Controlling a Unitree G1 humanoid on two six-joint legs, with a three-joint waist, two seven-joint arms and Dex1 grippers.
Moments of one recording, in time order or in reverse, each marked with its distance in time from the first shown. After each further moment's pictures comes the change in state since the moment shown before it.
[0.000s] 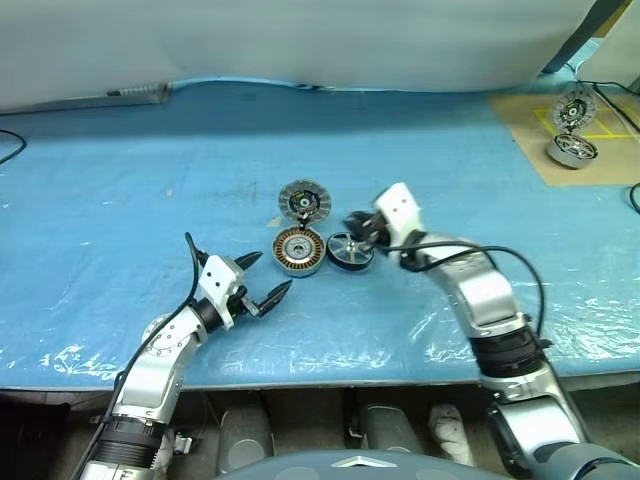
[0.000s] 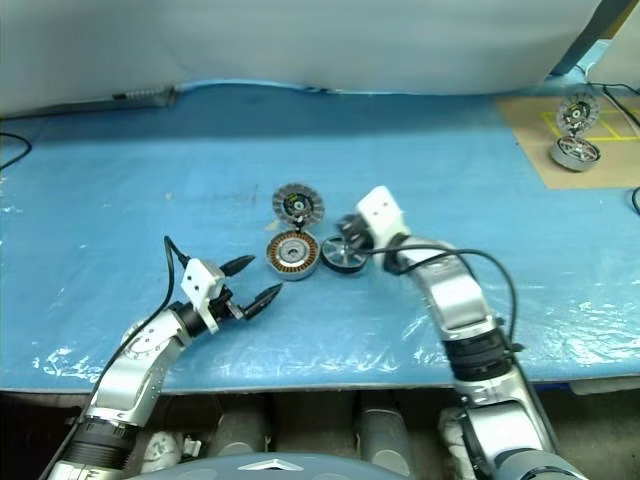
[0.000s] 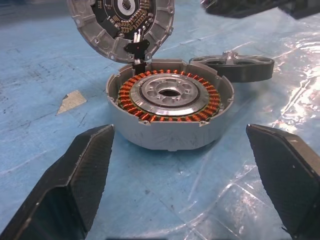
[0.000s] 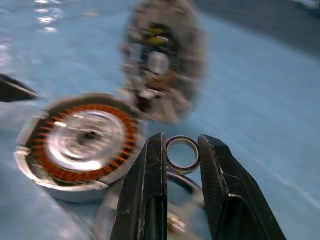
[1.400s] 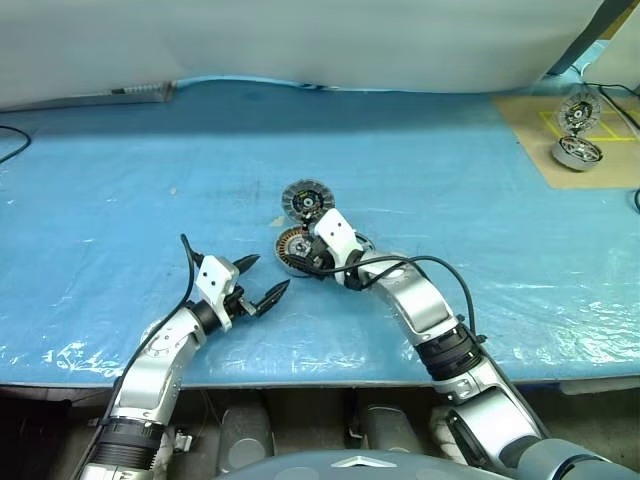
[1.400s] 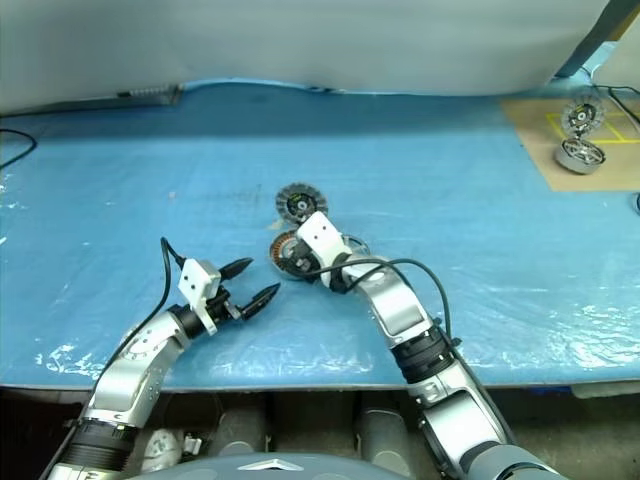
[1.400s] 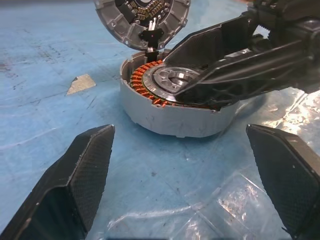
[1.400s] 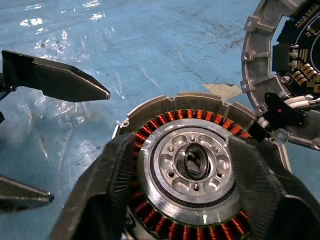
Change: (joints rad) left arm 0.006 -0.005 0.013 0.001 -0.026 0.039 0.015; right arm -0.029 0.132 0.124 0.177 -0.054 -0.062 -0.021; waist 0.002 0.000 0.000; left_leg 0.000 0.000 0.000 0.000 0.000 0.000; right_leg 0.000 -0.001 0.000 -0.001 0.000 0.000
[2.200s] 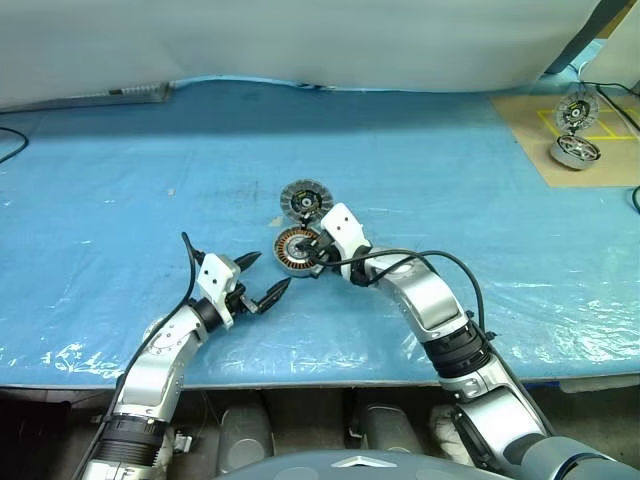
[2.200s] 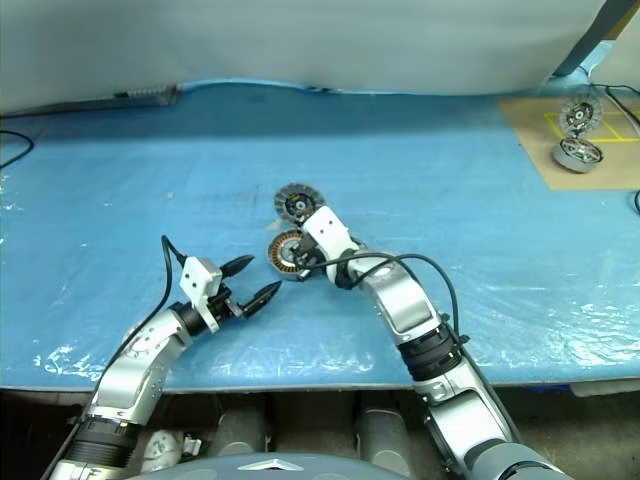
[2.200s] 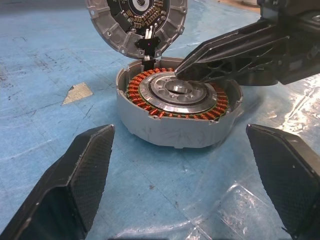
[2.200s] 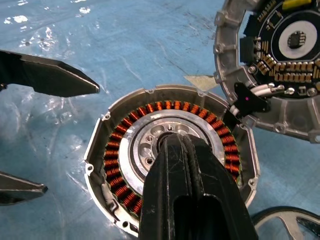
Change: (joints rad) left arm -0.015 -0.006 -0.003 0.012 0.002 -0.017 -0.001; right arm -0.016 -0.008 -0.007 -0.027 0.009 0.084 -0.028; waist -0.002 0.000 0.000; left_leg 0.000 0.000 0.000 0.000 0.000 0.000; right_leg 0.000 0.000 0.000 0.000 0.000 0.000
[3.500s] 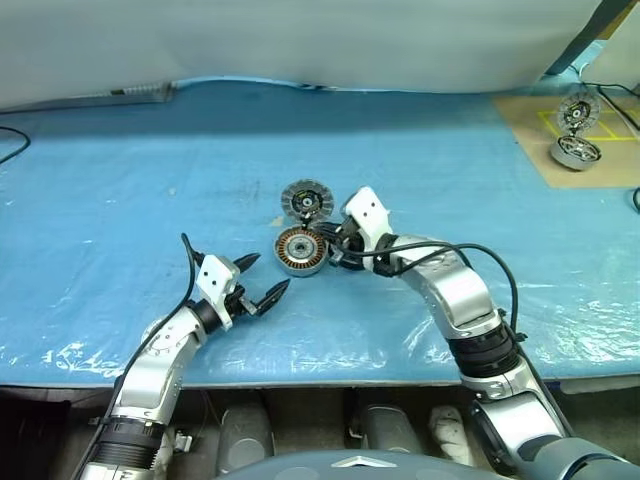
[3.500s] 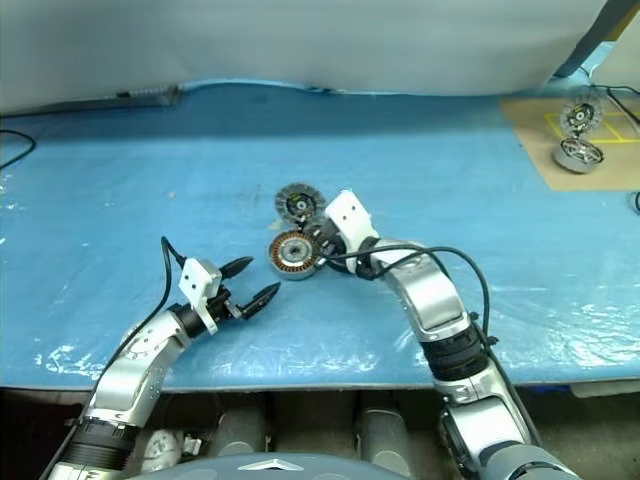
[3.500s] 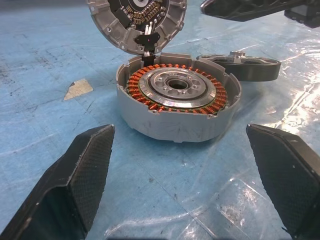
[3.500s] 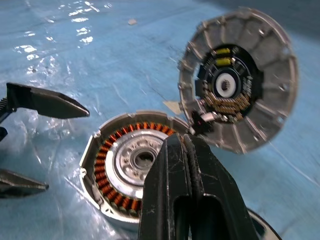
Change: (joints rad) left arm 0.010 0.008 -0.002 -0.013 0.003 0.010 0.004; right arm 0.022 -0.134 -0.120 -0.194 0.082 0.100 0.055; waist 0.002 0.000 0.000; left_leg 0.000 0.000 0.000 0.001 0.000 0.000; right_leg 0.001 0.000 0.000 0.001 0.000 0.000
